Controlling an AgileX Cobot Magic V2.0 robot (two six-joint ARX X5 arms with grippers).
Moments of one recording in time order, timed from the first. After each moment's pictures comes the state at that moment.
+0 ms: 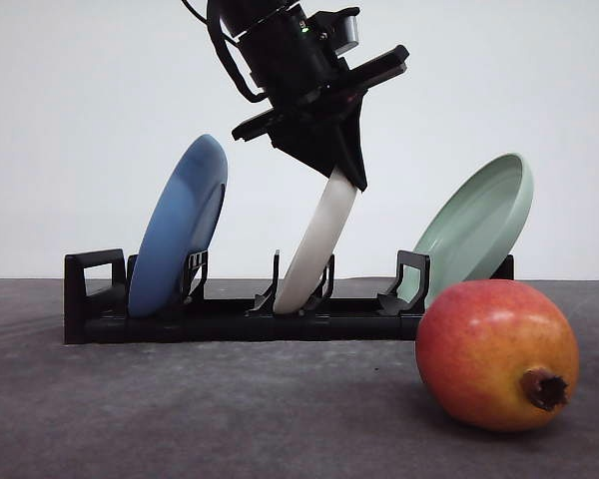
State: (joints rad) left_arx -0.72 1.87 1.62 -0.58 0.10 -0.10; right_arx -0.01 0.61 0.94 -0.68 -0.74 0.14
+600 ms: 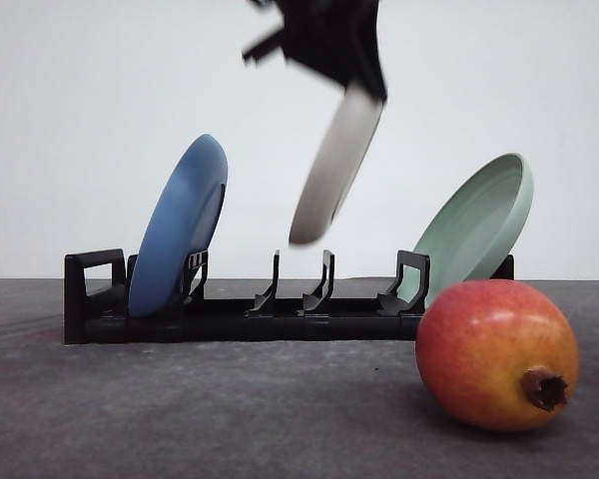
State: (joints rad) left_arx -0.80 1.74 1.72 -0.69 0.10 -0.10; right_arx -0.01 0.61 0.94 -0.68 -0.74 0.14
